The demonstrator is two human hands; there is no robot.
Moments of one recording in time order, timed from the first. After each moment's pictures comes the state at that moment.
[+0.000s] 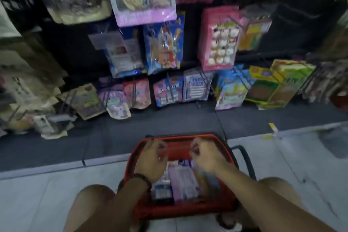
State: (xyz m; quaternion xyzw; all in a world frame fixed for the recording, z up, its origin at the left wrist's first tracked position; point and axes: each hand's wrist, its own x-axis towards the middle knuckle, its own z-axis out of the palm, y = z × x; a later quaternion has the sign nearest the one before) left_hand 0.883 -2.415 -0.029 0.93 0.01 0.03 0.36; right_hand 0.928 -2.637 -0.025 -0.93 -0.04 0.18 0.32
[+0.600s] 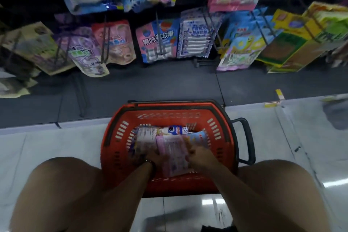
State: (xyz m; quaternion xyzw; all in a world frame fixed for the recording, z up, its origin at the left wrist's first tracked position) left_hand 0.890 -2.467 -0.223 0.71 0.38 -0.35 0.48; right_hand 0.915 -2.663 -0.169 -0.87 0.05 0.43 0.25
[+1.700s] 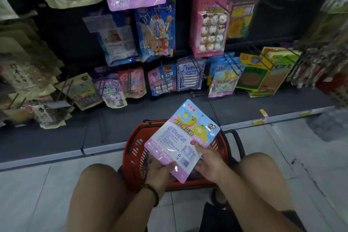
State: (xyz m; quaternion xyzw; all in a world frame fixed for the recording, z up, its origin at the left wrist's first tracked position) left_hand 0.792 -2.474 -0.072 0.58 0.27 -0.13 0.76; right_hand 0.845 -2.656 -0.065 -0.48 0.28 0.24 0.80
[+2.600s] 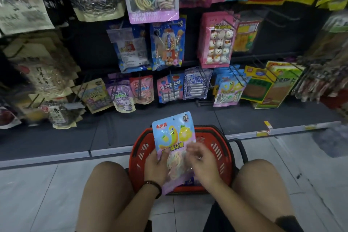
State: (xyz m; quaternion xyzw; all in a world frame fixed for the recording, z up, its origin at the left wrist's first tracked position) left_hand 0.795 -2.458 -0.024 0.69 0.22 0.05 0.69; right_hand 0.819 -2.620 -0.040 -0.76 0.04 0.03 0.64
